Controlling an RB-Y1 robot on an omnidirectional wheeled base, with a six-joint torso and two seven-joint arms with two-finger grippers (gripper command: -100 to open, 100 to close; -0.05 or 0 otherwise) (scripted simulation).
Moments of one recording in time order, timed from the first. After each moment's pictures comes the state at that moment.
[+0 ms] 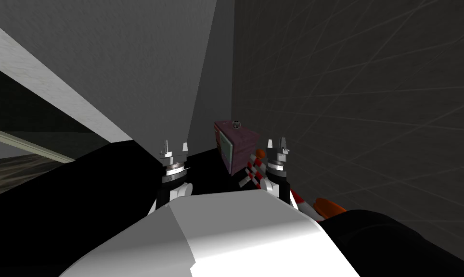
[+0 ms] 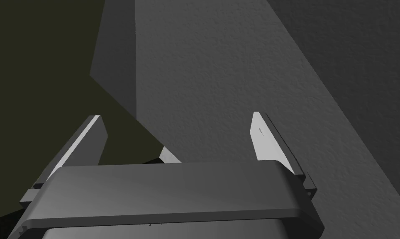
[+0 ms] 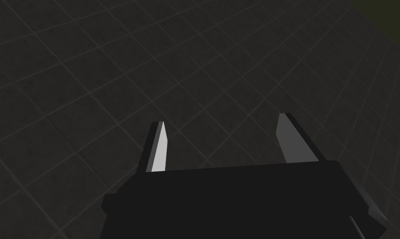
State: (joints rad) left arm 0.47 -0.02 -0.01 -2.20 0.10 -0.58 0.16; right arm 0.51 0.01 -0.03 -2.32 -0.10 -0.57 -0.03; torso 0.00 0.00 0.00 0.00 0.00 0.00
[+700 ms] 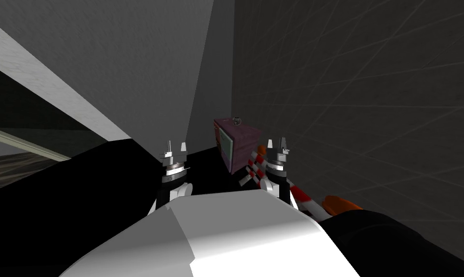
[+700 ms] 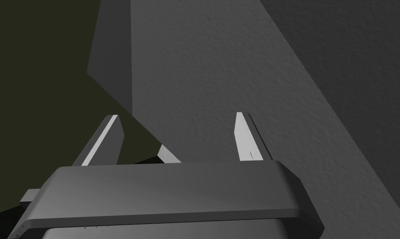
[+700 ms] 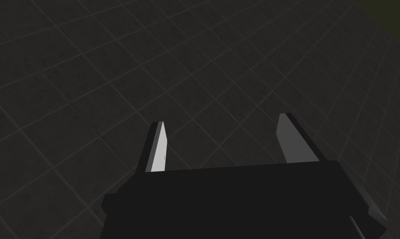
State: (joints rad) left arm 0.47 -0.02 -0.01 -2.20 0.10 -0.58 0.16; right arm 0.51 0.01 -0.03 -2.32 -0.10 -0.57 -0.03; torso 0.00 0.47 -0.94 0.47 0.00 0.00
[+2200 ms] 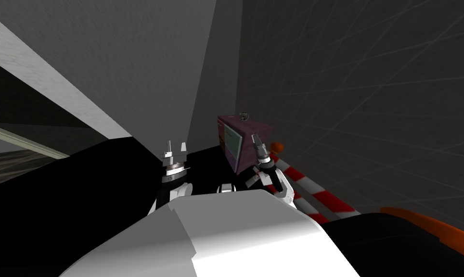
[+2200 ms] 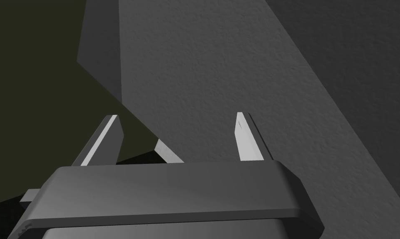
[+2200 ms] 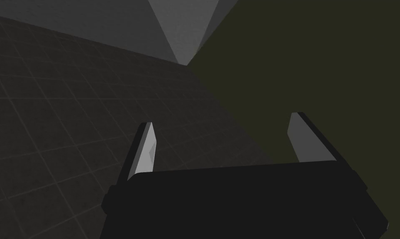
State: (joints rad) left arm 0.47 -0.02 -0.01 -2.20 0.10 -0.58 0.16; right arm 0.30 -0.30 0.06 -2.24 0.20 -0.57 0.11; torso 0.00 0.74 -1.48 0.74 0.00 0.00
